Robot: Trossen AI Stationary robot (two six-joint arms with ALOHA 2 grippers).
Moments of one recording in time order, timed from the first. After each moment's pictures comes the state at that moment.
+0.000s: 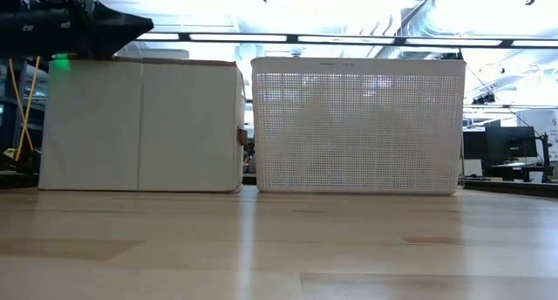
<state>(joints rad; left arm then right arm) -0.09 0.27 0.01 0.50 -0.29 -0.41 0.46 0.78 1.00 -0.59 0.69 0.76</state>
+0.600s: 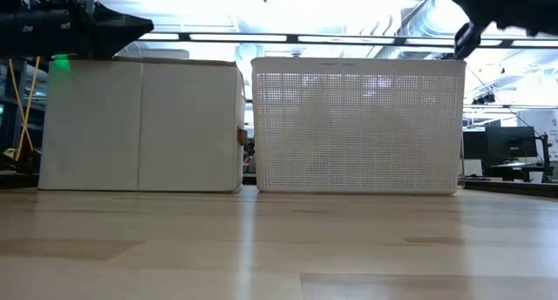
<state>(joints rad) -0.09 0.27 0.01 0.49 -0.29 -0.41 -0.01 0.23 0.20 0.30 -0.01 0.36</state>
